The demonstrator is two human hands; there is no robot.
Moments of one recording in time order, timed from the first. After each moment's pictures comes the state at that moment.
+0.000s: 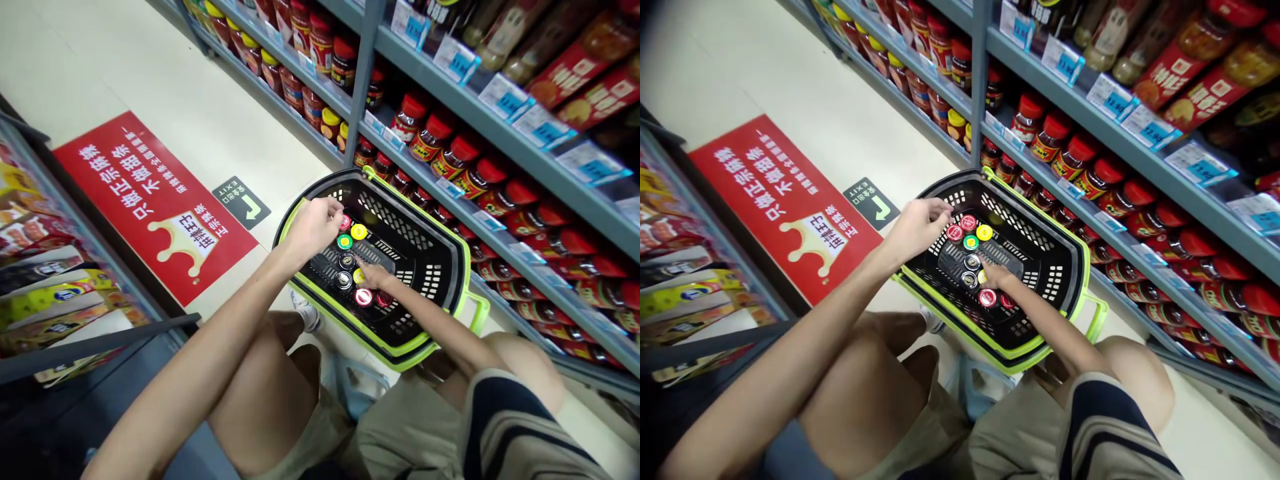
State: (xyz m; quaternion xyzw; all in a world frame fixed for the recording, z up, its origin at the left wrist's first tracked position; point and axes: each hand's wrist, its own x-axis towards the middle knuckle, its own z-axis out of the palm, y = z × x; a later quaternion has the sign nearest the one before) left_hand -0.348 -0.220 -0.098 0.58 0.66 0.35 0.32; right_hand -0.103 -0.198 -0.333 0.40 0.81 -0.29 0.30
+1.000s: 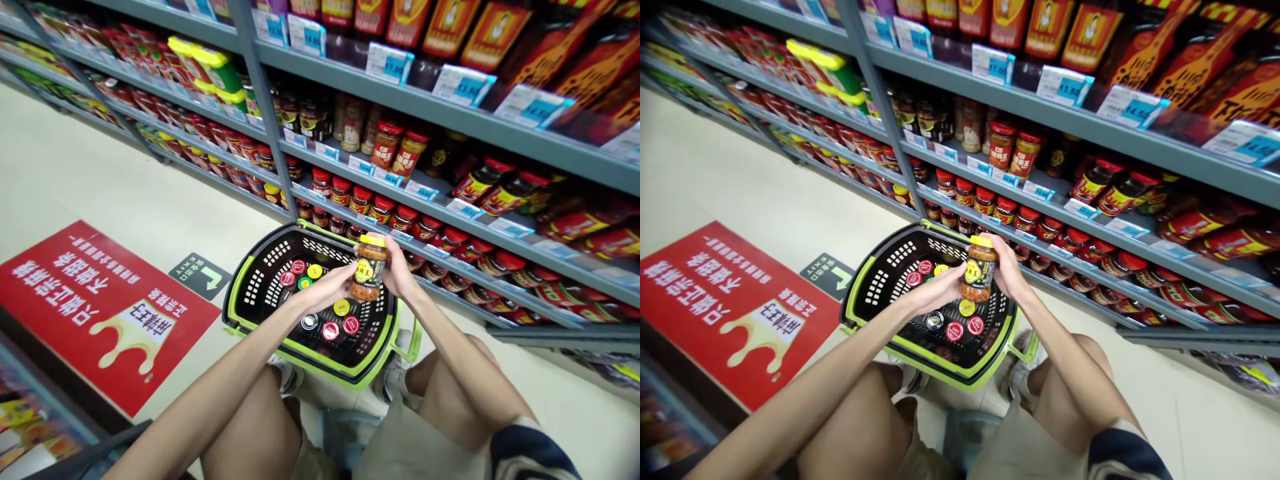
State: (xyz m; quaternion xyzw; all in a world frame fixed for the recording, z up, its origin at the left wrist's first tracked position) left_hand -0.183 -0.231 -0.081 0.37 0.26 0.33 0.83; right_hand 0.009 -0.197 -0.062 0.42 0.43 -0.61 -0.51
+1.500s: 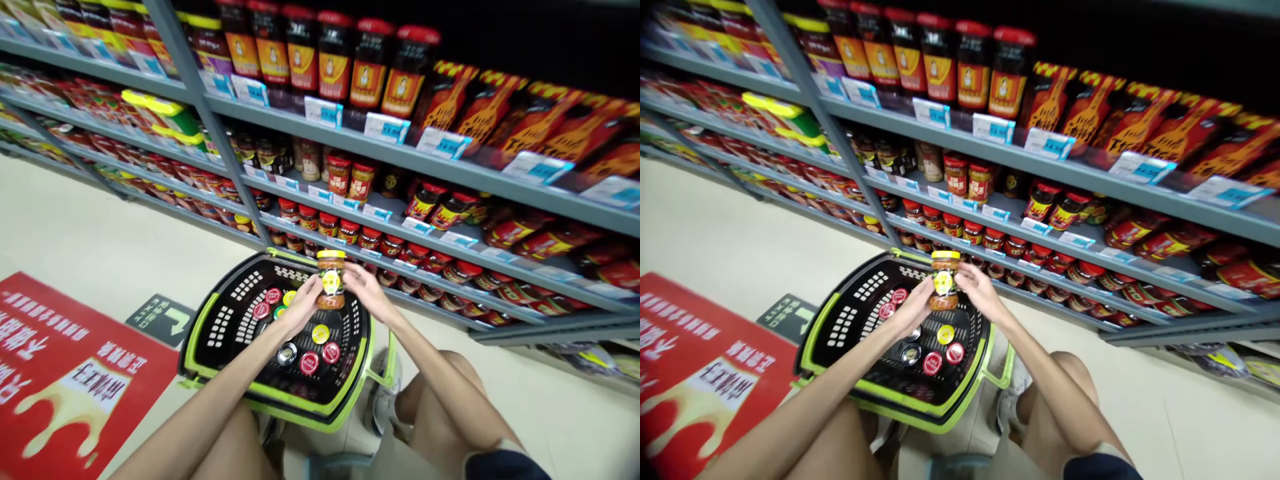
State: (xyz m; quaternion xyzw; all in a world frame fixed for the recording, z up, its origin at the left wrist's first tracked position) left_hand -0.154 -0.205 -0.098 0.35 0.37 0.45 0.73; right_hand 0.051 -0.194 -0.089 0.40 0.48 -0.61 -0.48
